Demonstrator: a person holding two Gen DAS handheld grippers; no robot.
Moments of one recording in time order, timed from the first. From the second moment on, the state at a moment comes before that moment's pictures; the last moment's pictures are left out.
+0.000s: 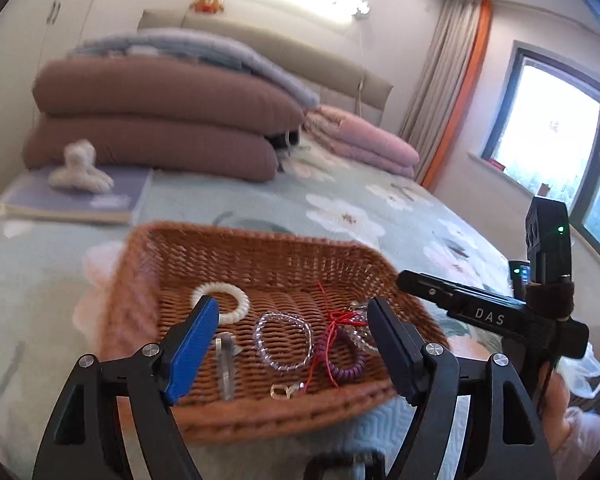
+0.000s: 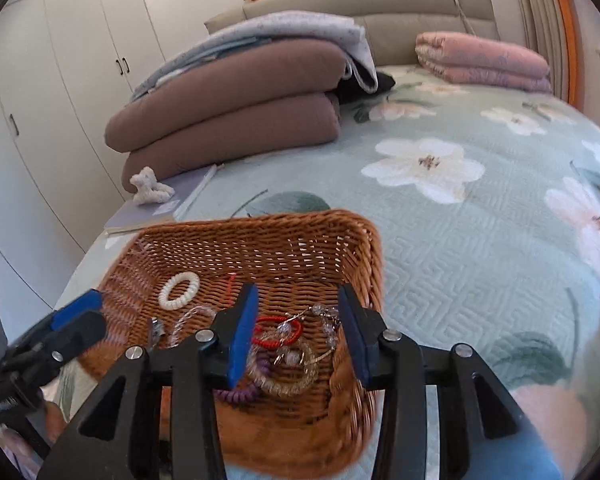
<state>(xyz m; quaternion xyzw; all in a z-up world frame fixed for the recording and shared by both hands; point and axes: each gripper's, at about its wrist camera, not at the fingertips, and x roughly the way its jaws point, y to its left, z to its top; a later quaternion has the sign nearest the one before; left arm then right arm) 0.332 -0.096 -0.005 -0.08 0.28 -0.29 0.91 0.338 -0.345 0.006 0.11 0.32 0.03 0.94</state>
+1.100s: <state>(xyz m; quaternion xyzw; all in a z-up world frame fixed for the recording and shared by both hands) 0.128 -0.005 -0.019 -0.01 0.34 -0.30 0.89 0.110 -0.236 -0.009 0.10 0.32 0.02 0.94</state>
